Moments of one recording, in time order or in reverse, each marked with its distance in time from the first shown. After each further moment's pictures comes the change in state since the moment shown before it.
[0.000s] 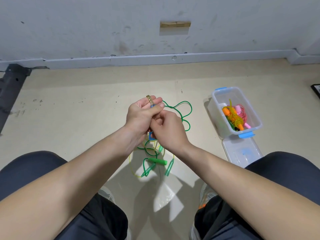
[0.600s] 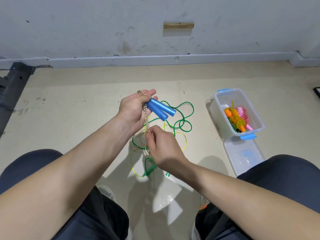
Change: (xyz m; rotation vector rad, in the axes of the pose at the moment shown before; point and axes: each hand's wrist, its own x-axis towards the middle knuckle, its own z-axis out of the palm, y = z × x) left_hand 0.014 0.029 -0.013 -0.258 0.051 -0.088; right_hand -0.029 0.015 0.027 -0.222 -0.111 -0.133
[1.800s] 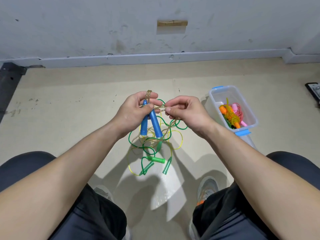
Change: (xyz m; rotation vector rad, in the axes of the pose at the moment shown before) left_hand -0.006 -0.007 -0.019 0.705 -0.410 0.257; right_hand 0.049 0.041 -0.090 0.683 0.003 0.113
